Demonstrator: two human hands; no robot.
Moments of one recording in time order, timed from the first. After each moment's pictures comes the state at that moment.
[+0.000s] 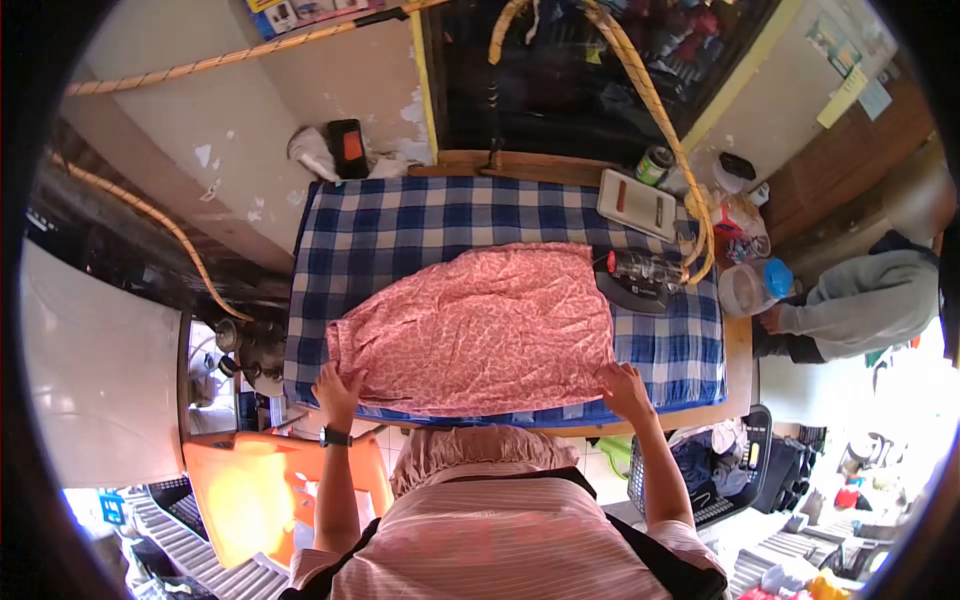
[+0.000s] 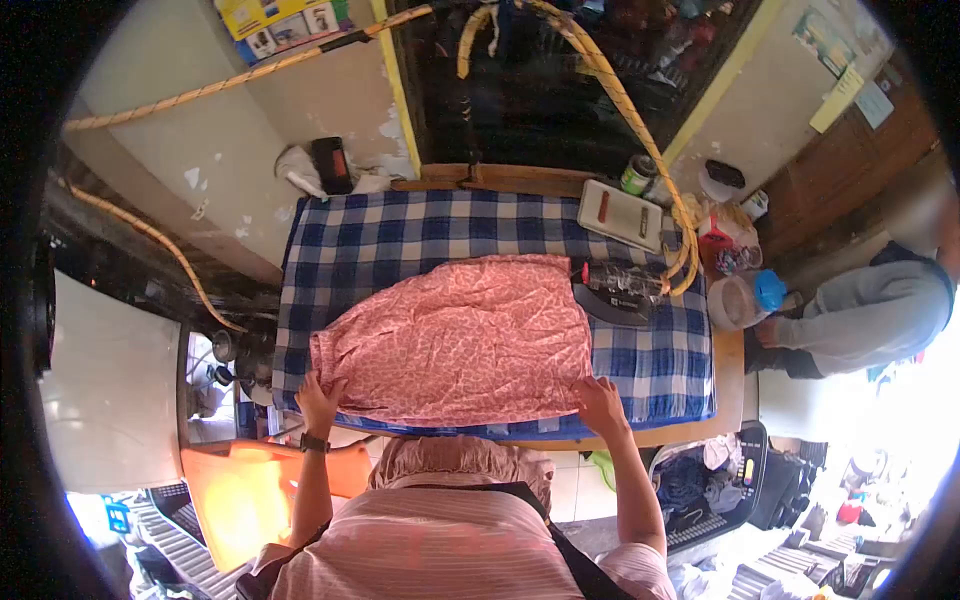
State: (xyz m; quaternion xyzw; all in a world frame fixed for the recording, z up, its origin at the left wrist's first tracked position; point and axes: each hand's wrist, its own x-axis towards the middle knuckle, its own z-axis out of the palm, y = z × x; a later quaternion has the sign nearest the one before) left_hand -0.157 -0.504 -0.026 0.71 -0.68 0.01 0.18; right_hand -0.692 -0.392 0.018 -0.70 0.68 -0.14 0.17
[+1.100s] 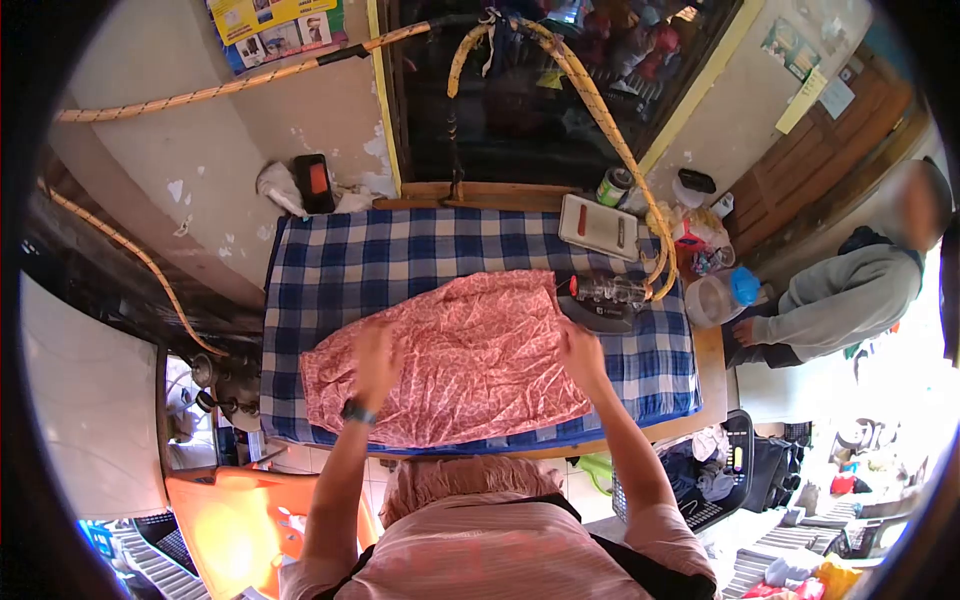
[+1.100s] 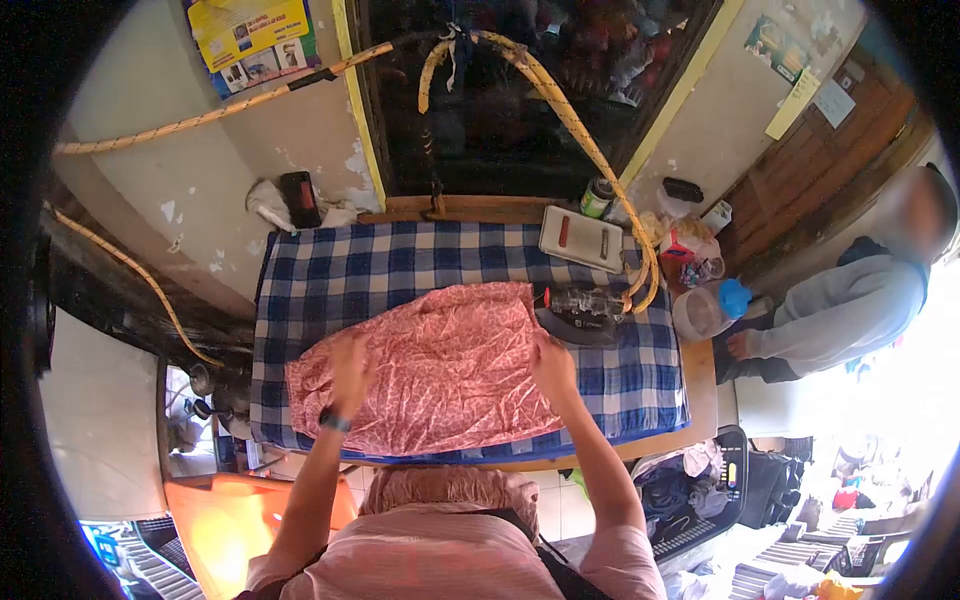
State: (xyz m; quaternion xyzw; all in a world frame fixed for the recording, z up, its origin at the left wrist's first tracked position) left_hand -0.309 -0.590 0.024 0.48 -0.81 -0.09 0.32; right_hand -0.681 -0.502 0.030 -0.62 0.73 -0.27 0.07
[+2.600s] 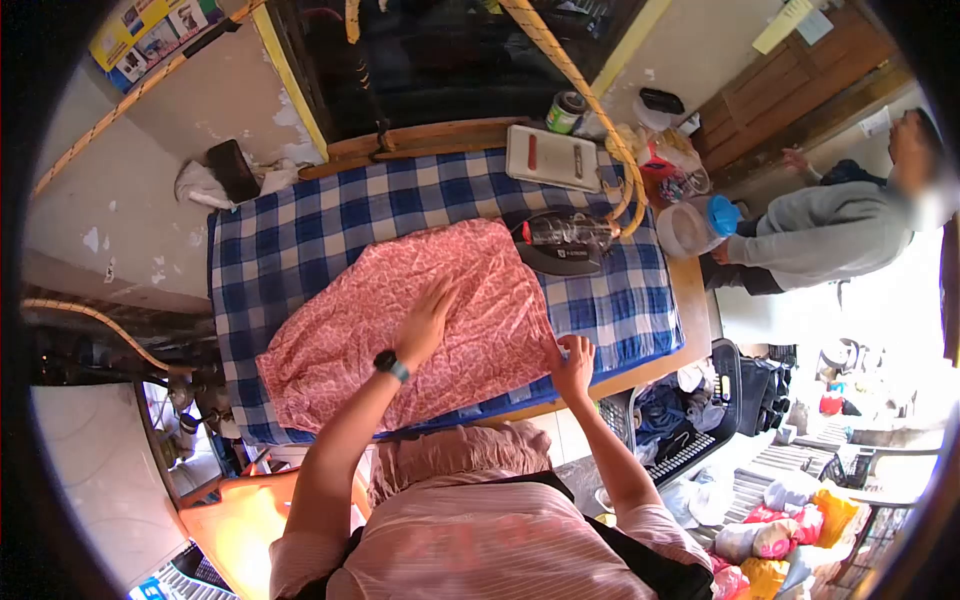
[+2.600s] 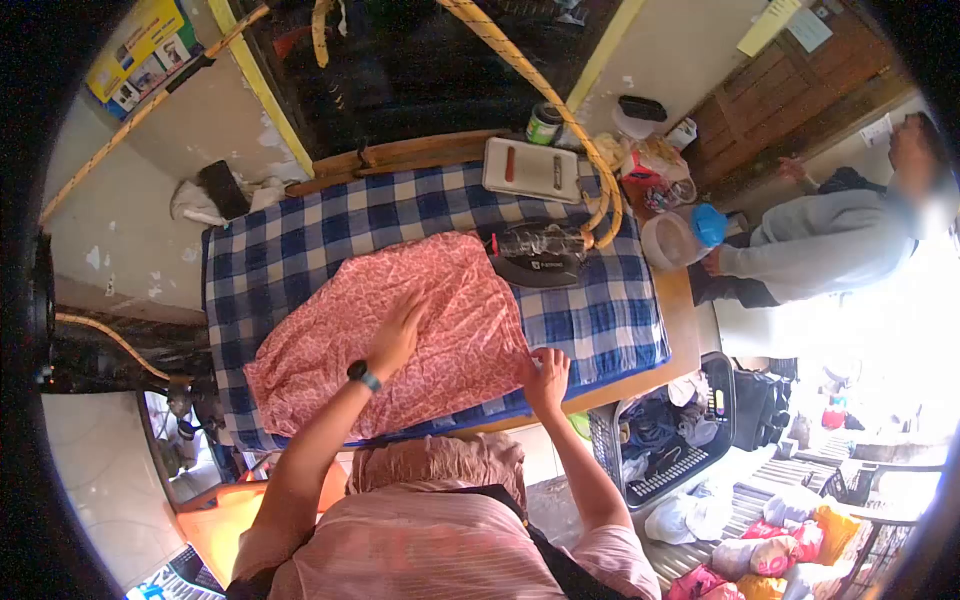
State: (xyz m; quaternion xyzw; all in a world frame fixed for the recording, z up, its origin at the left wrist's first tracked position) left_hand -0.453 -0.589 -0.024 0.26 -0.91 -0.23 0.21; right_hand -0.685 -0.375 -0.028 -0.48 0.84 -0.27 0.01
